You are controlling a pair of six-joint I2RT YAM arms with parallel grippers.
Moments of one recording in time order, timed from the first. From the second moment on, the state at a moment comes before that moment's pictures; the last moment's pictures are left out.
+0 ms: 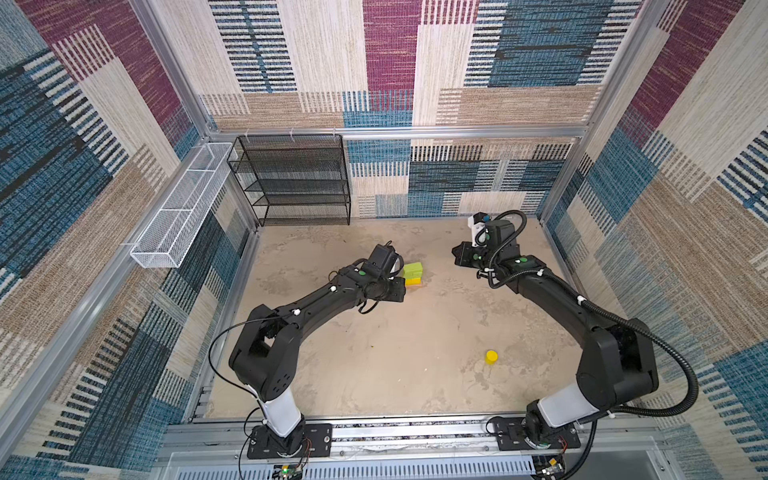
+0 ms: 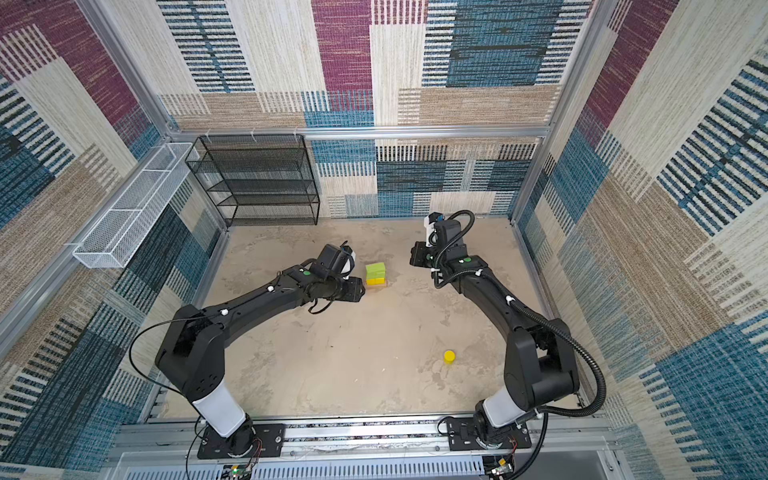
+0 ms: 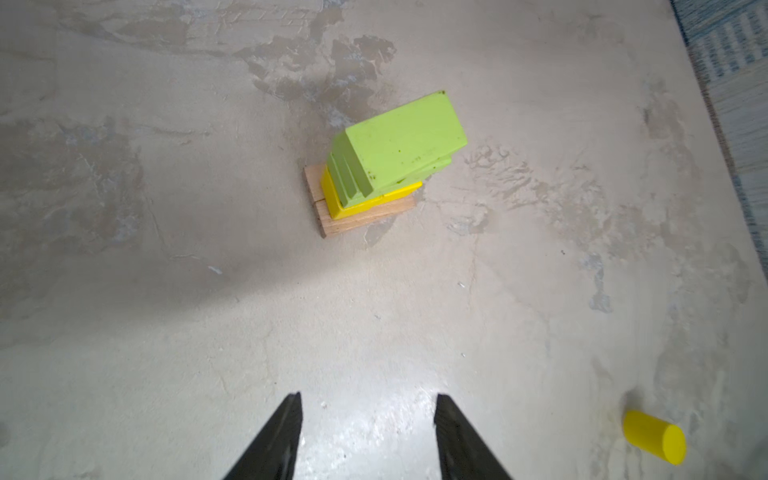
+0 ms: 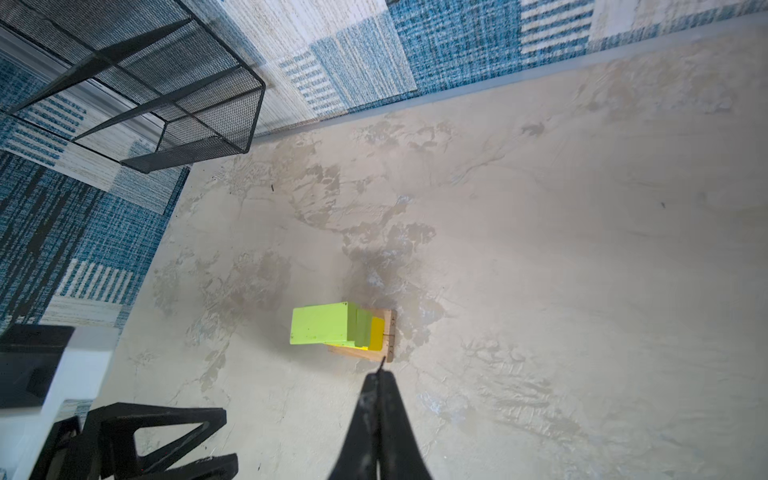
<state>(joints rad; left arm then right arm) -0.63 1.74 1.30 -0.50 0.05 -0.43 0.27 1.53 1.17 -0.24 -0.24 0.41</state>
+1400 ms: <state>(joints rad) -0.65 1.96 1.47 -0.46 -0.08 -0.53 0.24 1.48 1.09 -0.15 -0.31 0.43</state>
